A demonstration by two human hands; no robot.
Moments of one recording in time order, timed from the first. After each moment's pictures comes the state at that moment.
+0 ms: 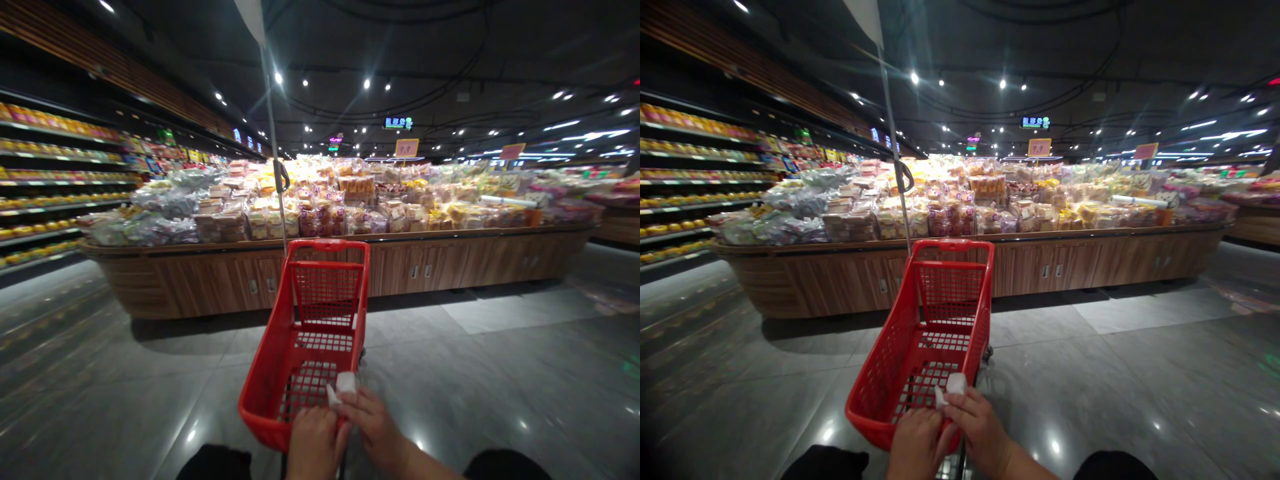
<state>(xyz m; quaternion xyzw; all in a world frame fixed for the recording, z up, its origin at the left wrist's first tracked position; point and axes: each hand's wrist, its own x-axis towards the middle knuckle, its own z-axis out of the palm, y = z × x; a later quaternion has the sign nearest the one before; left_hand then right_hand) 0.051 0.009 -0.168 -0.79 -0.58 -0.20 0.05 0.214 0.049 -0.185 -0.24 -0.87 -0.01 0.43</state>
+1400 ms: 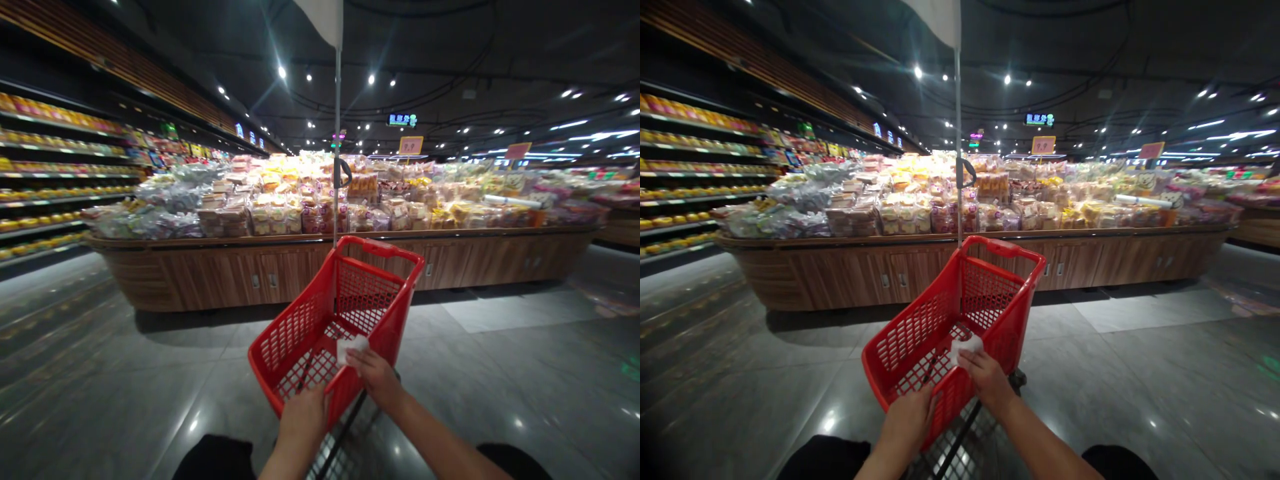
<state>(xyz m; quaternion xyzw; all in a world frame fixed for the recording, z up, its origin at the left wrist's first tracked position) 0.036 0.028 -0.131 -0.74 -0.67 -0.04 -0.06 0.233 0.096 -0.173 -0.29 -0.86 -0.03 0.42</state>
